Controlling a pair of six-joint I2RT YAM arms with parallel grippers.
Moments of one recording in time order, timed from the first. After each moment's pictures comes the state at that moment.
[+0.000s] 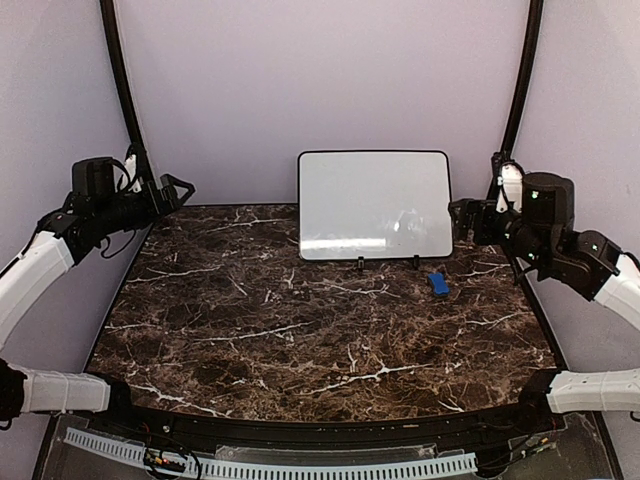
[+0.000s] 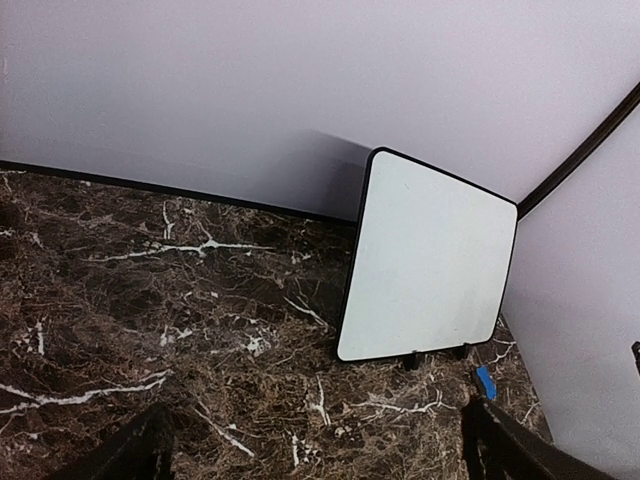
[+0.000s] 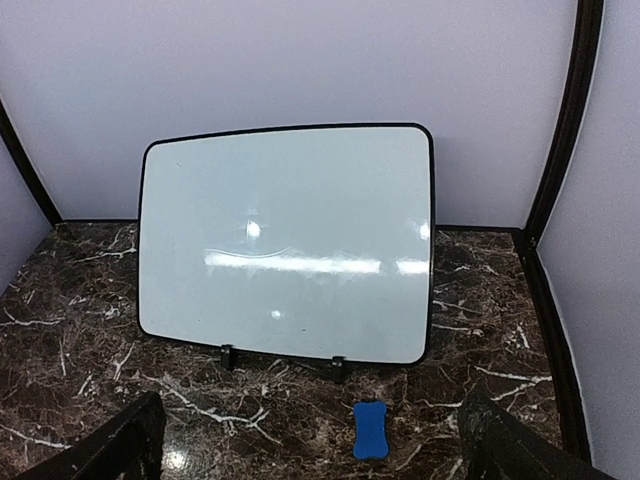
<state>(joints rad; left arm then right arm) -0.15 1.08 1.02 -0.29 0.30 -0.46 0.68 0.88 0.95 -0.39 0.45 0.24</state>
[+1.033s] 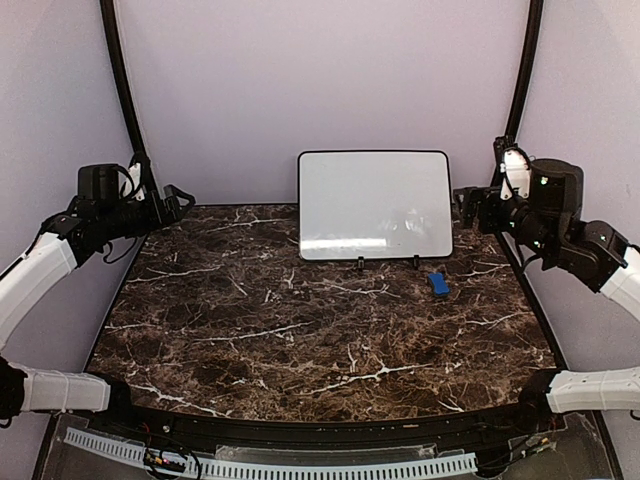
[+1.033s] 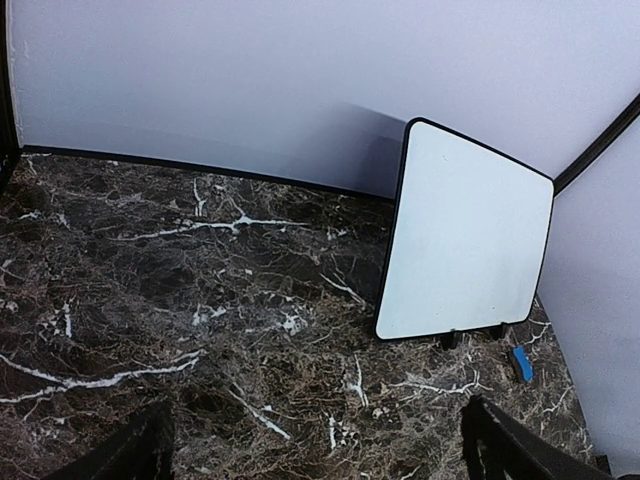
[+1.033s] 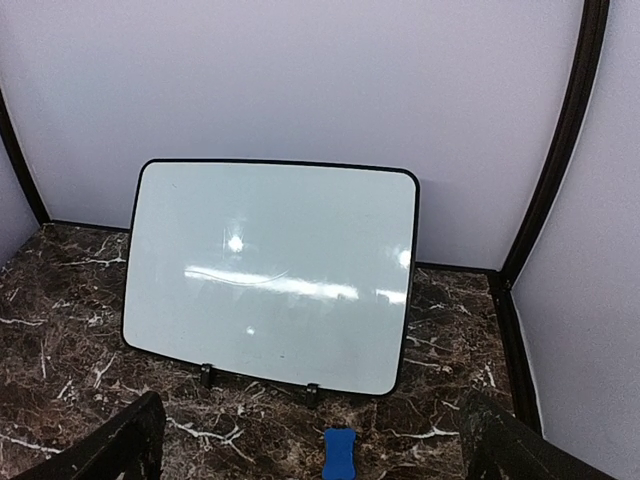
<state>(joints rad) -0.15 1.08 0.99 -0.33 0.25 -0.39 0.68 0.90 1.04 -0.41 0.48 0.12</state>
